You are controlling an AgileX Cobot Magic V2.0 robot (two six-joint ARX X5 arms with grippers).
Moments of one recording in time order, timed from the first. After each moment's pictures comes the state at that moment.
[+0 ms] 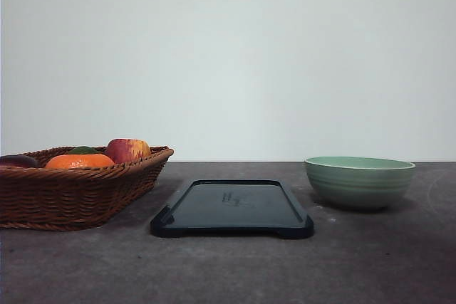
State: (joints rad) left_arx -0.02 0.00 0.03 0.04 -0.05 -0.83; right_arx 0.10 0.00 0.05 0.01 -0.06 0.38
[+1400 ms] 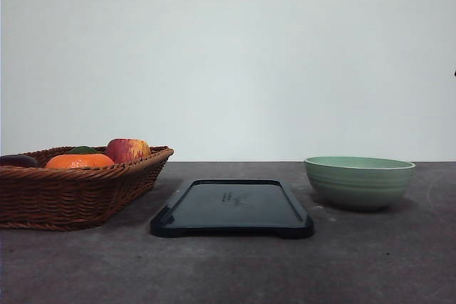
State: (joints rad) left_arx -0.02 0.92 0.90 -0.77 0.42 -0.17; right_arx 0.10 0.85 0.72 -0.62 -0.35 0.12
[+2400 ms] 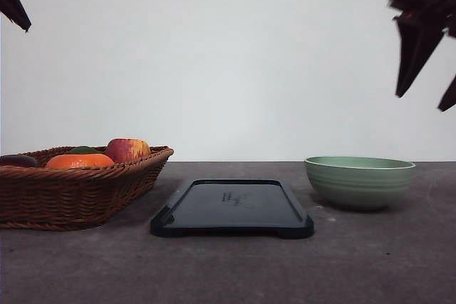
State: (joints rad) left_arx -0.05 0.92 0.90 -0.74 0.42 -0.10; right_arx 0.10 1.40 1.15 -0.77 -0.27 0.16
